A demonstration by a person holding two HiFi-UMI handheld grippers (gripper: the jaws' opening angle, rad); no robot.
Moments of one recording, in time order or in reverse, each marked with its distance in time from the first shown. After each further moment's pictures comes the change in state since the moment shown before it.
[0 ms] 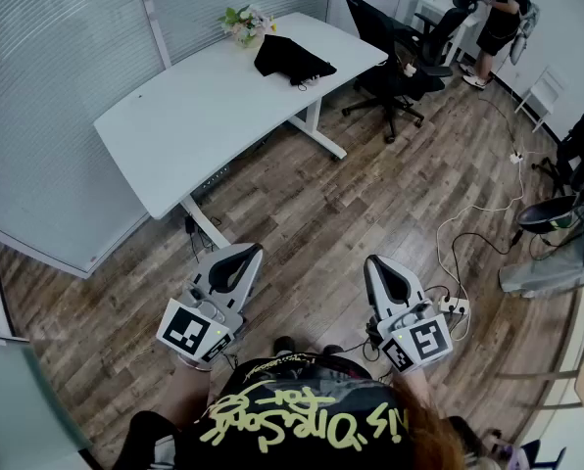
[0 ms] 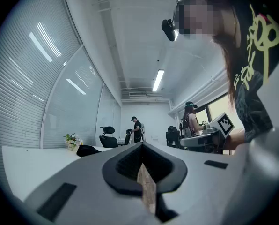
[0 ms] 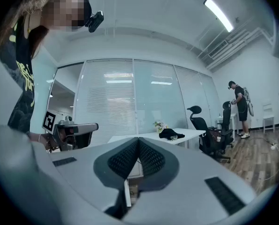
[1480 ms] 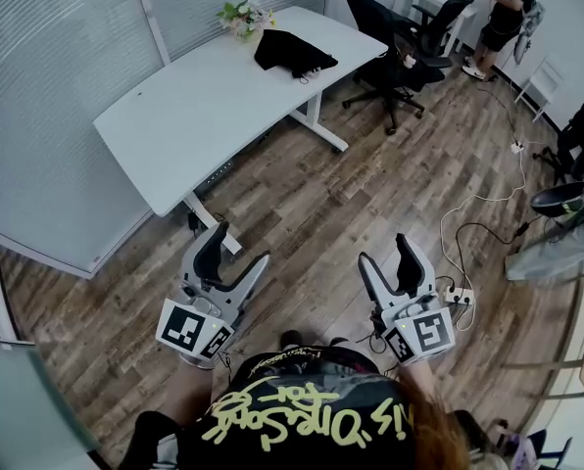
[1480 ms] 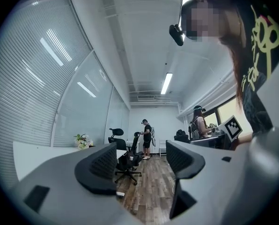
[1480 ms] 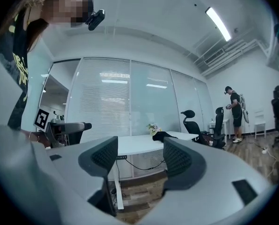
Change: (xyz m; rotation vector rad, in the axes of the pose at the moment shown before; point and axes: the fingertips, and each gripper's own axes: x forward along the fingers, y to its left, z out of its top) left arm -0.023 0.032 0.000 -0.042 -0.047 0.109; right arm 0.008 0.000 0.002 -0.039 -0.022 -0.091
